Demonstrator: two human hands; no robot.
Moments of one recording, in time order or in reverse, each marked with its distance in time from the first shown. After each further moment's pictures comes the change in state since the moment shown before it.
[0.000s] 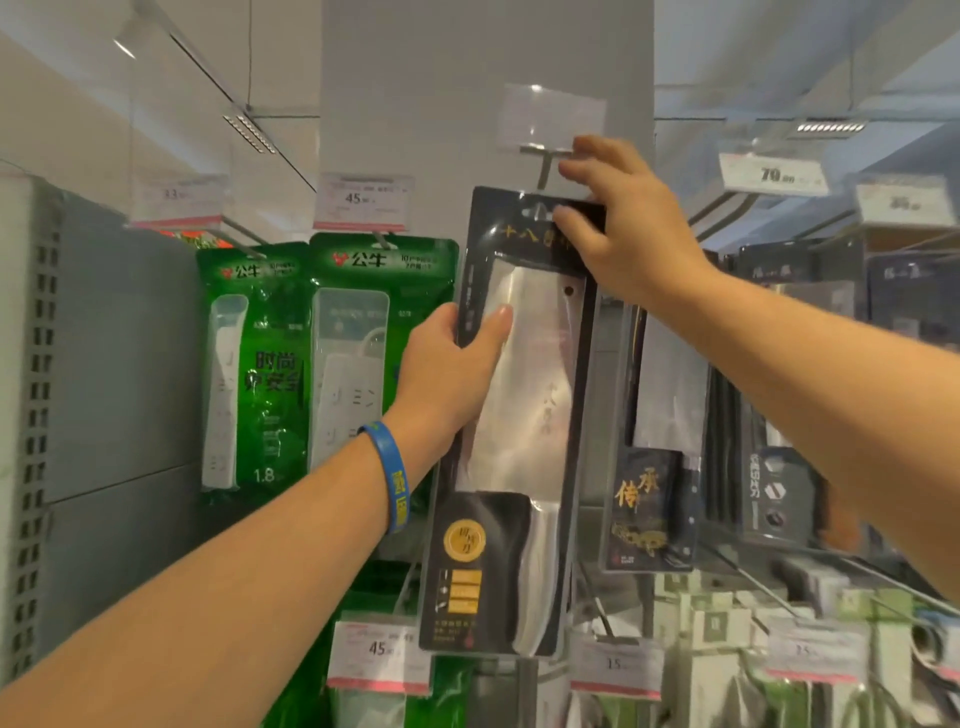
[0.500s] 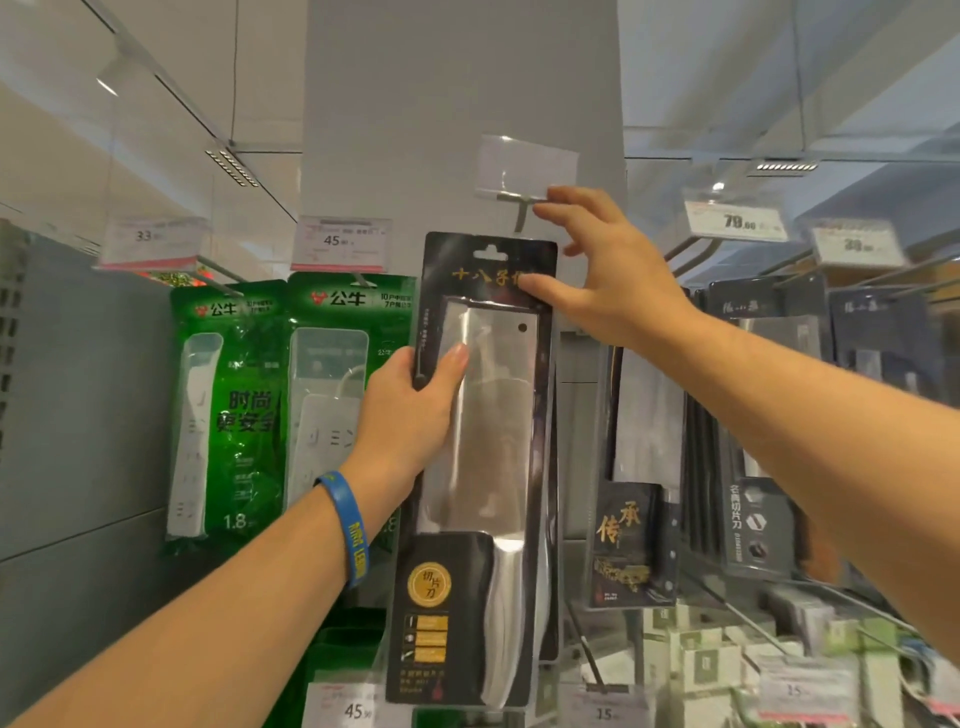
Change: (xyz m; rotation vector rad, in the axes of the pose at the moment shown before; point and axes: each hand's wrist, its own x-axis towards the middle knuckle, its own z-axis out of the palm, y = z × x) left_hand 0.010 -0.011 -0.011 0.021 0.056 -0.018; right_hand -0.002 0.003 -0.006 -0.052 -0.045 -0.049
